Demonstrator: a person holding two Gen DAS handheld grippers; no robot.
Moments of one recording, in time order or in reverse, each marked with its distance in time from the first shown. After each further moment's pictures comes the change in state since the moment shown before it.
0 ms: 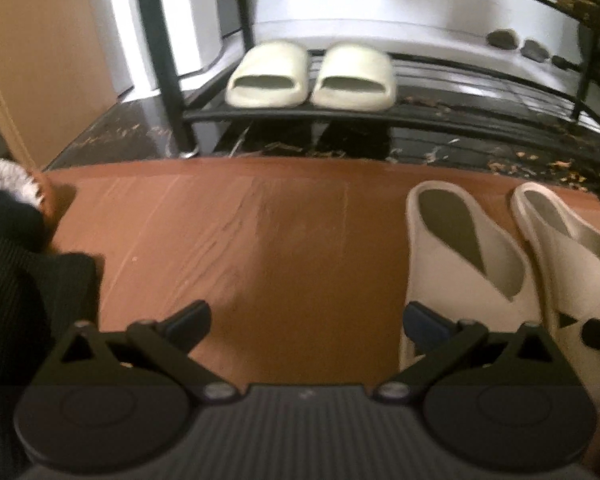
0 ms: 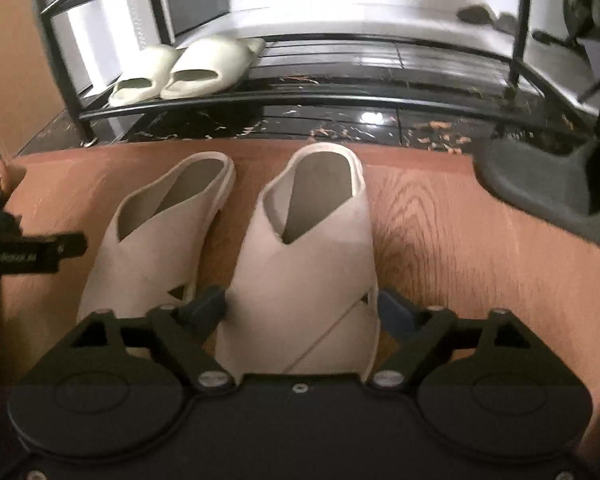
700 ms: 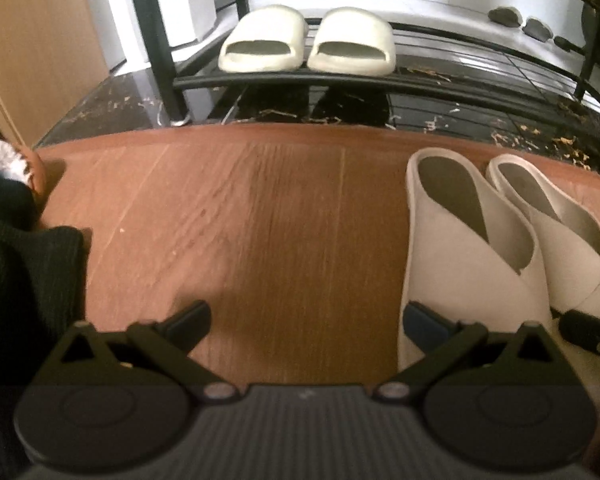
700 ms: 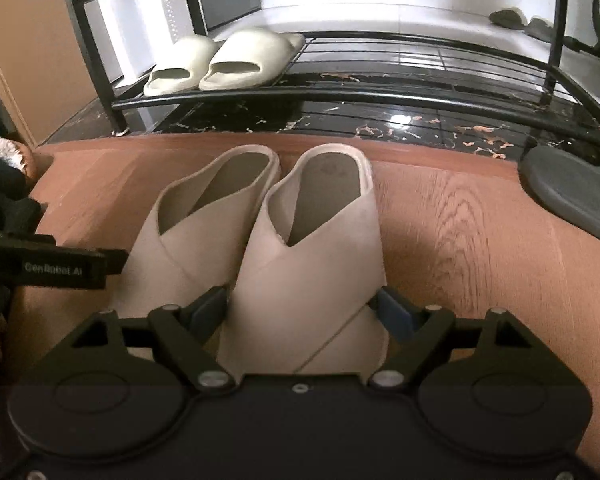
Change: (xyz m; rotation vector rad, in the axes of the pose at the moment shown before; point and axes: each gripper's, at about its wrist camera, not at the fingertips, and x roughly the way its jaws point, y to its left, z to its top) left arm 0.014 0.000 -0.004 -0.017 0.090 -0.038; right arm 0.009 0.021 0.003 -0.043 0.003 0.064
